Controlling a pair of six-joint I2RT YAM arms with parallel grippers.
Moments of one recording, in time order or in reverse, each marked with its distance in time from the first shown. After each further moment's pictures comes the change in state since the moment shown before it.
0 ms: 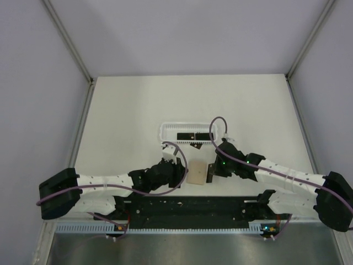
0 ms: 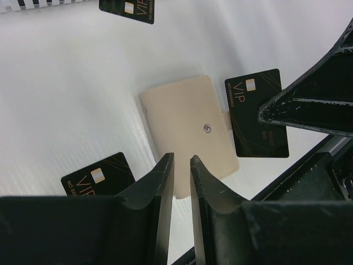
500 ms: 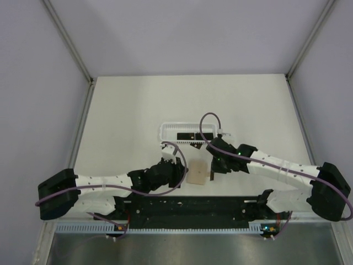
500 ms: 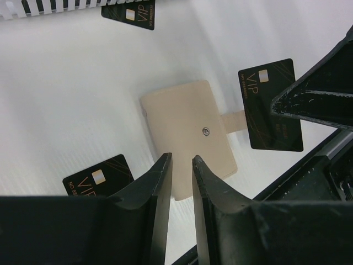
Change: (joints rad) left arm -0.007 -0.021 -0.001 -0.005 -0.023 -0.001; right arm 0.061 0.133 0.226 -0.243 0.127 -0.008
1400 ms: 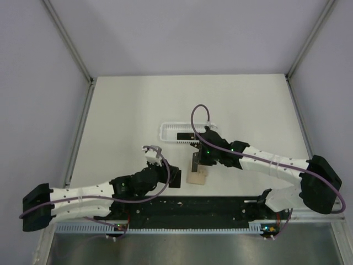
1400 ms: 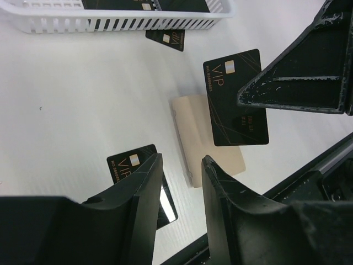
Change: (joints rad) left arm -0.035 -0.363 -0.121 -0.154 -0.153 -0.047; right arm 0.001 0.072 0.021 0.316 -0.119 -0.045
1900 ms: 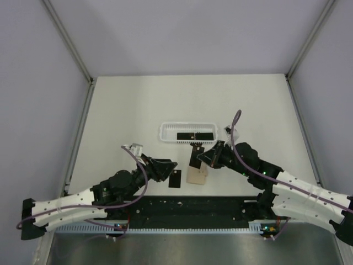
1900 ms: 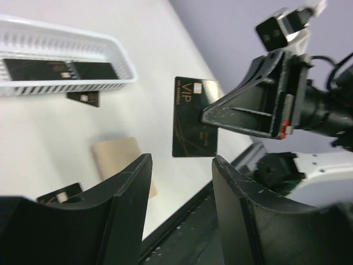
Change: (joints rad) left arm -0.026 -0.382 -0.002 0.049 0.100 0.004; right arm -0.003 -0.532 -0.356 0.432 -0.117 -0.017
